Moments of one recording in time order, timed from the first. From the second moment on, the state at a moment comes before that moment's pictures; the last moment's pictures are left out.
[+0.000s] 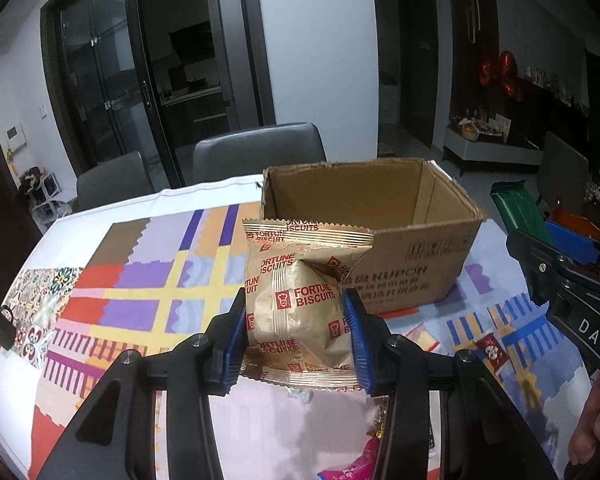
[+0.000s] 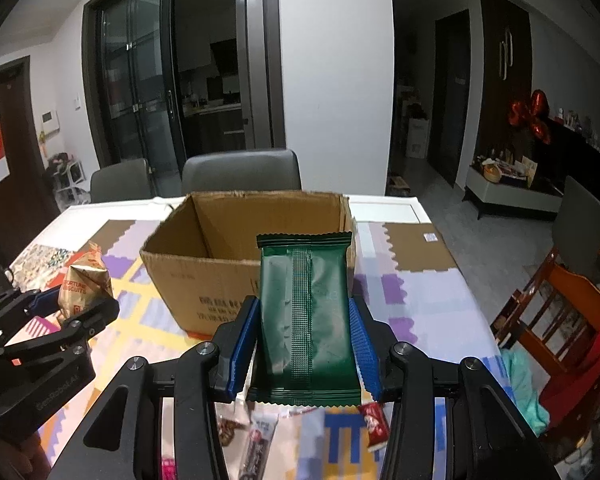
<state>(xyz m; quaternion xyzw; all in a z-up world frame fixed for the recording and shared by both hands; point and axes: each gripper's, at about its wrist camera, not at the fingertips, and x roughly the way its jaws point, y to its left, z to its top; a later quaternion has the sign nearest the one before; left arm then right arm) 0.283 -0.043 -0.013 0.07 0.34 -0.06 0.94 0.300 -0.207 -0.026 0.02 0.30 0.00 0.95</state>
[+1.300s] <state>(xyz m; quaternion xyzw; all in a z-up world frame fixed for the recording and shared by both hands) 0.366 -0.049 0.013 0.05 0.30 -0.06 0.95 0.369 -0.206 0.002 0.02 0.25 -0.02 0.97</state>
